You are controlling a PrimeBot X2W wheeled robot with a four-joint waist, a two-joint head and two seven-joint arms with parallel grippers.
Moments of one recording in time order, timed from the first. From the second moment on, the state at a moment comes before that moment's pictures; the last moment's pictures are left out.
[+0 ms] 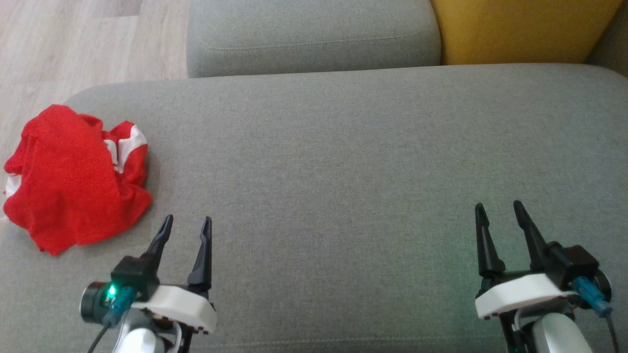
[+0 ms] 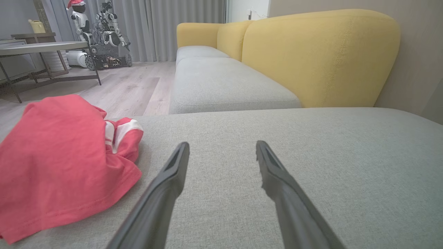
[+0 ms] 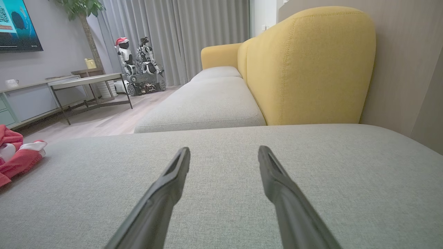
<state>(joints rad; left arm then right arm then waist) -0.02 0.10 -0.19 0.24 -0.14 -0.02 -0.25 -0.03 -0.05 0.02 0.28 0.12 0.12 -0.22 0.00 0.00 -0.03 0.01</state>
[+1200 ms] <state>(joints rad) -0.03 0.10 -0.07 0.22 -0.11 -0.02 -0.25 -0.03 -0.05 0.06 0.16 0.10 0.12 -0.18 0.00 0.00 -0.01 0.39</state>
